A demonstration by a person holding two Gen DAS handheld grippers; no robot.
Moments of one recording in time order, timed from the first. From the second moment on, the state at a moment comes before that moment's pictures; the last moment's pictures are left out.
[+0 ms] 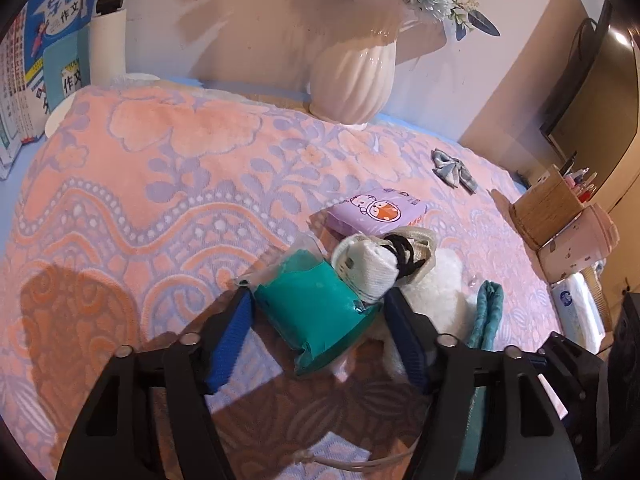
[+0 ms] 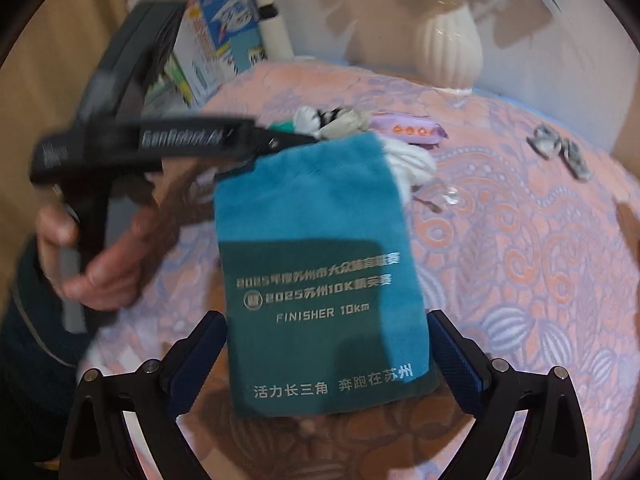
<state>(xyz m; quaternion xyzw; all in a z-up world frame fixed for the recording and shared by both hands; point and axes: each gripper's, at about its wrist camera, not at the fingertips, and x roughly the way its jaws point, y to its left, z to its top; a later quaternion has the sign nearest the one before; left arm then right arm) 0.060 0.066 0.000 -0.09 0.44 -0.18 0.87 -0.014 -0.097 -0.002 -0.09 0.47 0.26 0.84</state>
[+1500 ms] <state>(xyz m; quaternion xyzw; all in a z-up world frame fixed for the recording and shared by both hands) 0.008 0.046 0.037 -0.07 0.38 -0.16 0.91 -0.050 -0.172 0.016 -0.04 0.48 0.13 0.87</state>
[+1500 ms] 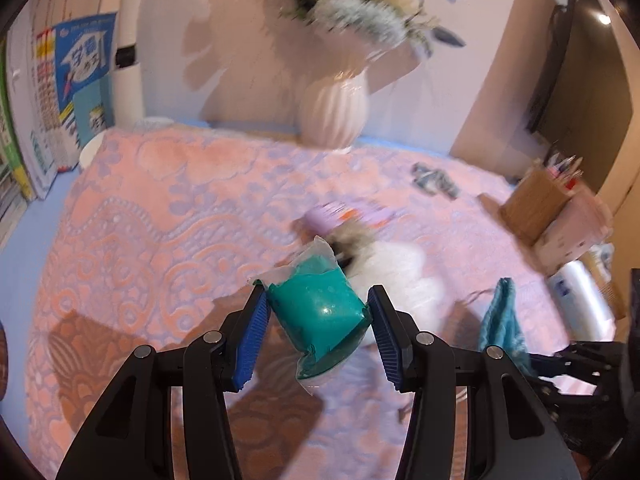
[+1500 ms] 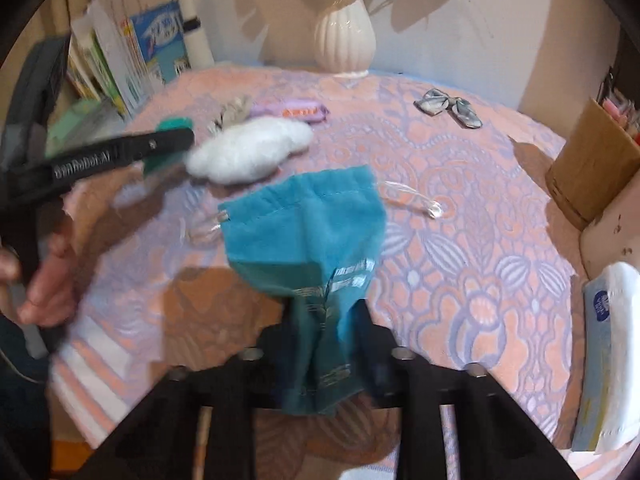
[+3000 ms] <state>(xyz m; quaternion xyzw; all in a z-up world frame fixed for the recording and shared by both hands) -0.060 -0.411 0.142 0.11 0.32 -0.50 0.80 -0.149 -0.577 0.133 0.22 0.35 -0.22 0.88</state>
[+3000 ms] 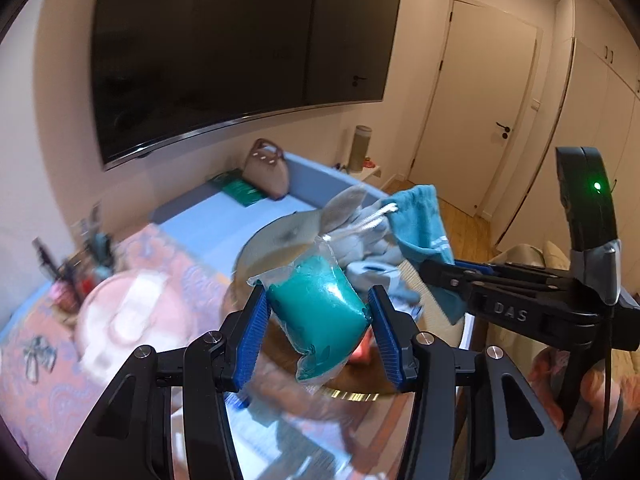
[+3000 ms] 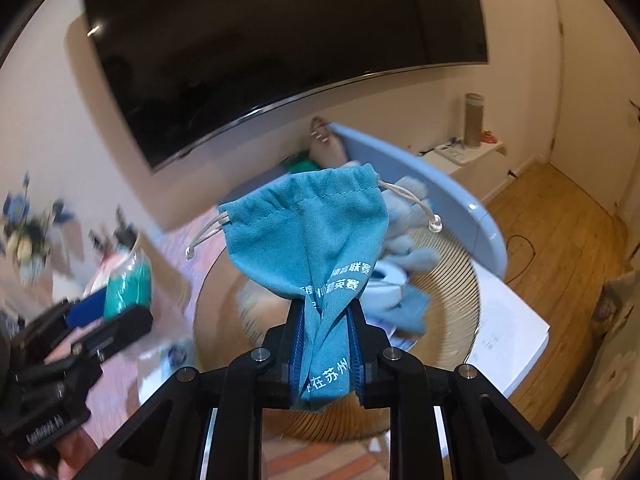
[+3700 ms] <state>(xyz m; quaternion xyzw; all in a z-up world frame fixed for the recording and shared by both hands) -0.092 -0.409 0.133 0.15 0.34 -0.54 0.76 -0.173 -0.589 0.124 0.29 0.35 -0.19 0.87</state>
